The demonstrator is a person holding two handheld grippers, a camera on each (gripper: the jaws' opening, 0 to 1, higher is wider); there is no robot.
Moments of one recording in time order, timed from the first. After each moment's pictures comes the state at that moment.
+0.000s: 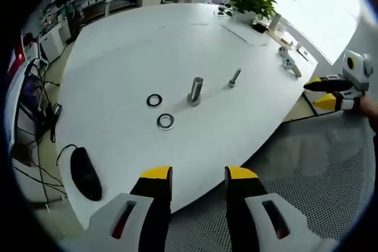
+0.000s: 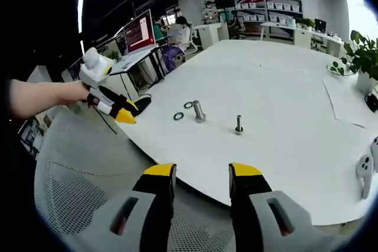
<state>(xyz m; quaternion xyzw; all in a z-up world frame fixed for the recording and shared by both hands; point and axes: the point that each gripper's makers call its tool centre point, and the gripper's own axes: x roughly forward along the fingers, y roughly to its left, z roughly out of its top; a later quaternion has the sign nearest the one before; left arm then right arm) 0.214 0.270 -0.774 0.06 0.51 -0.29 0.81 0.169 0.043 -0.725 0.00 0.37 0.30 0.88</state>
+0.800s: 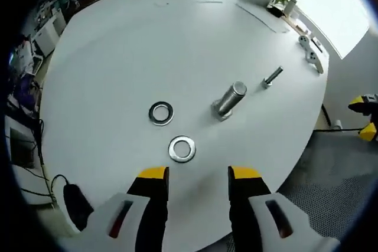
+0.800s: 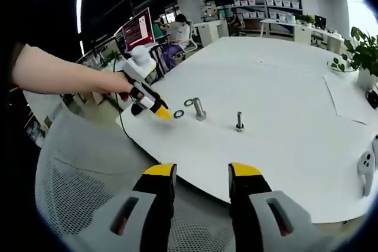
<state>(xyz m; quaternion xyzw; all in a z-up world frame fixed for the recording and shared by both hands) 0.289 0.256 -0.838 0.08 0.57 -0.27 0.77 0.169 0.042 -0.727 0.01 0.37 0.29 0.88</state>
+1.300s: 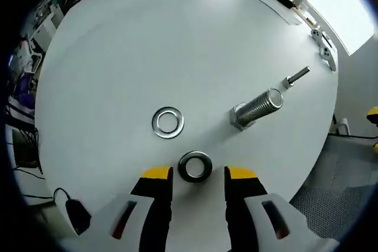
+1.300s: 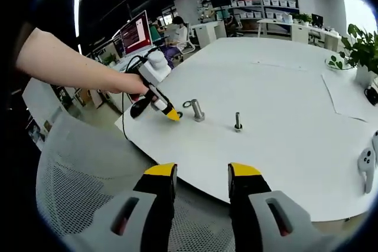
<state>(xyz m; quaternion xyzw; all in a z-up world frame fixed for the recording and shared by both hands) 0.310 0.260 -0.861 0.11 0.59 -0.26 0.76 0.169 0.041 -0.727 0.02 0.37 0.29 0.88</state>
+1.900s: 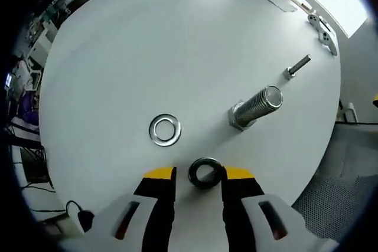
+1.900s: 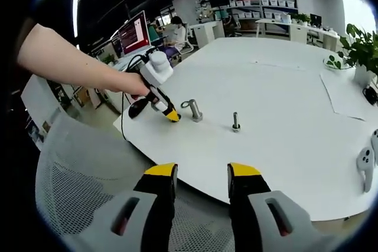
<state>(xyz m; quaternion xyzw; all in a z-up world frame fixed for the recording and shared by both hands) 0.307 0.254 -0.863 0.17 0.59 -0.28 0.74 0.170 0.039 -0.727 0.02 0.37 0.28 0.88</state>
